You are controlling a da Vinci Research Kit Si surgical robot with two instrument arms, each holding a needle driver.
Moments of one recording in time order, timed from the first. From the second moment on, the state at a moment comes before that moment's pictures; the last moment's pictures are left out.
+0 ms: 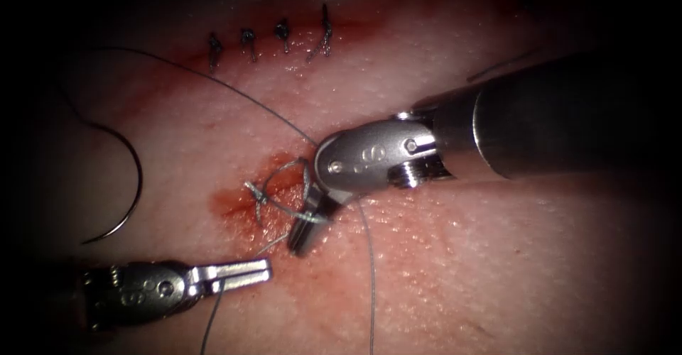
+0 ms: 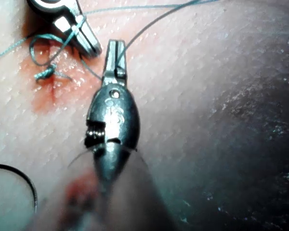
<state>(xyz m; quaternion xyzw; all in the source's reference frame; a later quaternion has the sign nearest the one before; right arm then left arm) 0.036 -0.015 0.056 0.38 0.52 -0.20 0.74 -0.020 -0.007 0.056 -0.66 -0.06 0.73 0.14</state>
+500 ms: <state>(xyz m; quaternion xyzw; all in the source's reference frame) 0.035 -0.010 0.058 0.37 0.54 -0.10 0.75 -0.024 -0.018 0.051 -0.67 -0.10 0.73 0.10</state>
